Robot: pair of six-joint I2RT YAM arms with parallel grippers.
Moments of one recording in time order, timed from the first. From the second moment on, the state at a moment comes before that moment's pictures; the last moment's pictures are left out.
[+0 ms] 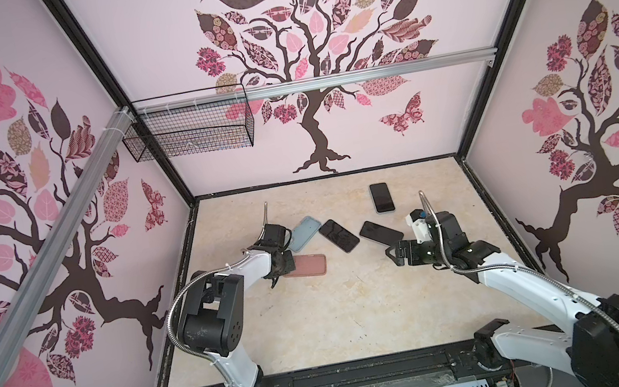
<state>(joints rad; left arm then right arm) -0.29 1.74 0.97 -0.40 -0.09 -0.39 0.34 1.12 0.65 -0.29 -0.27 0.43</state>
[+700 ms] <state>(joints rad) -0.53 1.43 0.73 -0.45 -0.06 -0.54 0.35 1.19 0.65 -0.29 -0.23 0.39</state>
